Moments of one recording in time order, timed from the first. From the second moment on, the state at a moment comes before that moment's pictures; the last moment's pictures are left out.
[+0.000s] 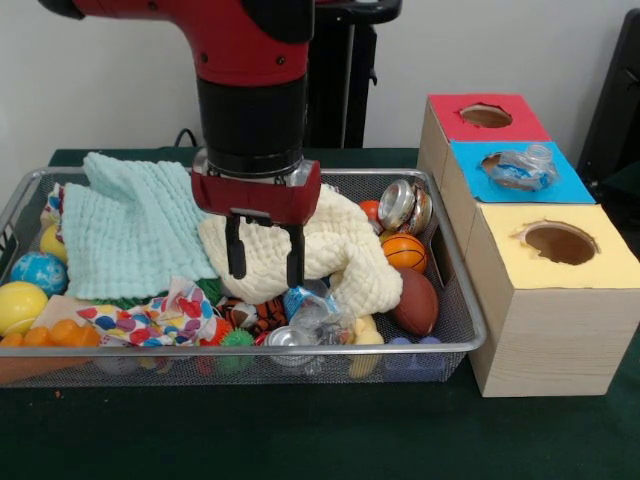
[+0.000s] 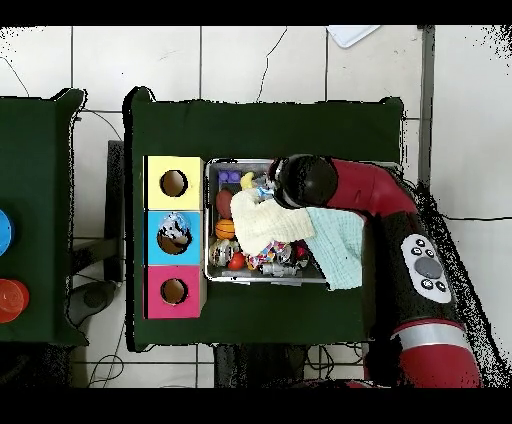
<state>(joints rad) -0.47 -0.53 0.23 1.40 -0.24 0.65 1.88</state>
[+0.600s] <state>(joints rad) -0.45 -0.53 0.23 1.45 -0.22 0.65 1.88</state>
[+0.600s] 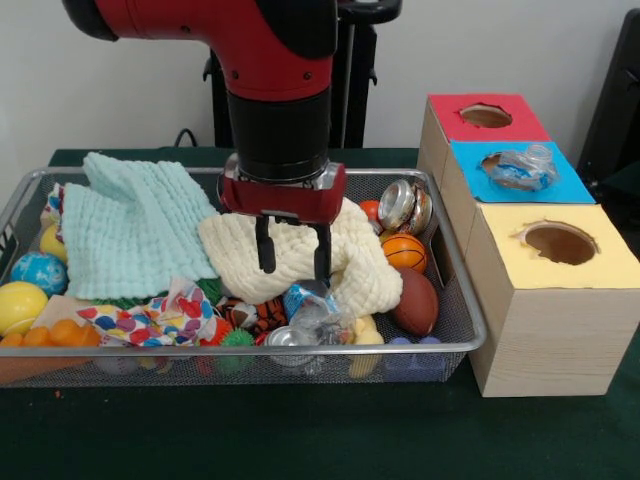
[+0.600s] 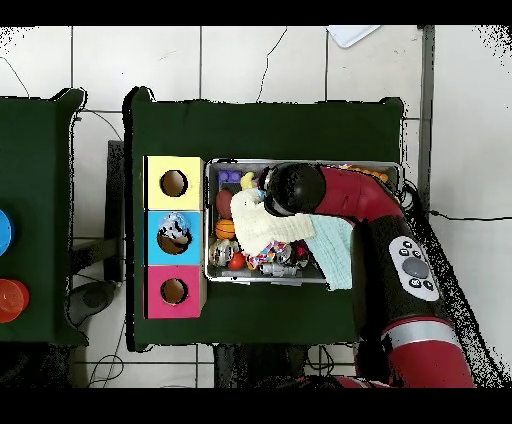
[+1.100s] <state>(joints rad) -0.45 -0.47 0.23 1.45 -0.22 0.65 1.88</state>
